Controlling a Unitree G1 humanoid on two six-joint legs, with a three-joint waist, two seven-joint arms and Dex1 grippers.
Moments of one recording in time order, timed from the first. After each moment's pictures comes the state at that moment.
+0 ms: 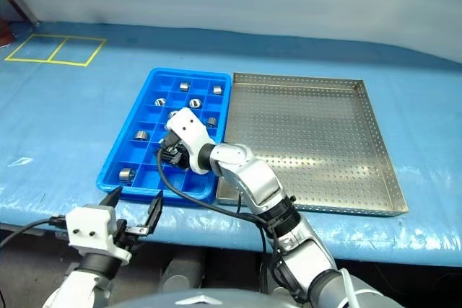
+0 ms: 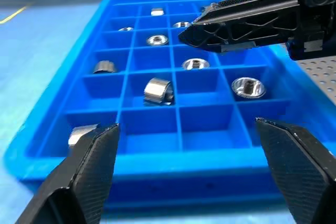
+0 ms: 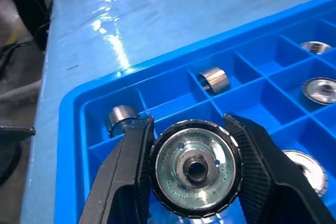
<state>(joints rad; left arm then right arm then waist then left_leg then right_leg) 0.83 0.18 -0.07 -0.91 -0.09 0.22 -0.09 -0.56 0.05 0.44 -0.05 0.20 0.74 0.51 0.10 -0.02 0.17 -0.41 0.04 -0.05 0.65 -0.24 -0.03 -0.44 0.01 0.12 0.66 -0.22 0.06</state>
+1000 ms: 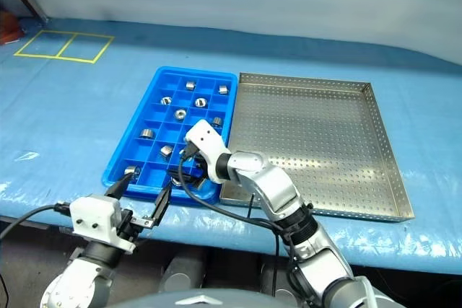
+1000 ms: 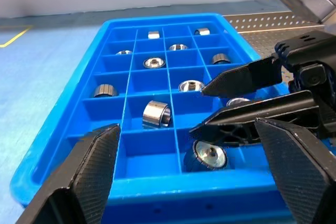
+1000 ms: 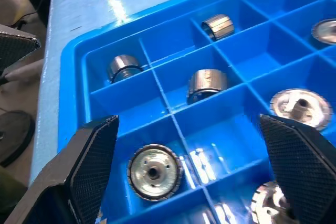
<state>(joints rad) 0.65 0.24 -0.05 -0.90 -0.14 0.27 -0.18 -0.48 -0.08 0.40 -0.18 0.23 0.83 0.54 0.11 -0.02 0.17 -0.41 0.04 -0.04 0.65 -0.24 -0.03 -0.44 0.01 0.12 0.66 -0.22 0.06</state>
